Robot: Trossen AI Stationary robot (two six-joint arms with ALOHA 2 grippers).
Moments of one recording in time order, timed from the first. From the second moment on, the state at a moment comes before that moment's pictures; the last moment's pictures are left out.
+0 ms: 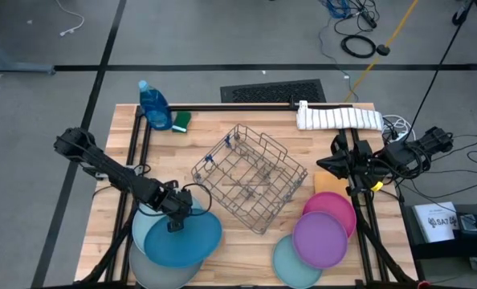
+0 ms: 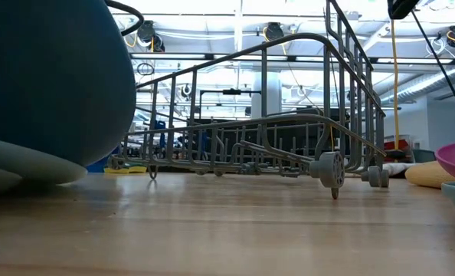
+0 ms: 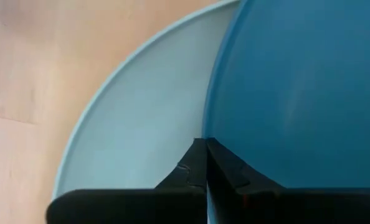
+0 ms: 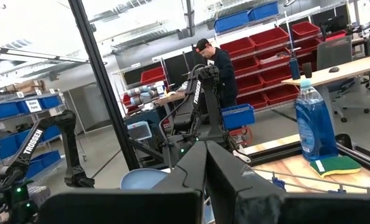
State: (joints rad) left arm -0.50 1.34 0.63 -0.61 -0.10 -0.70; right arm 0.44 0.43 0.50 0.15 0.42 0.24
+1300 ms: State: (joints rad) left arm -0.50 1.34 0.75 -0.76 -0.17 -0.65; right arm 0.44 0.50 0.50 0.14 0.42 0.20
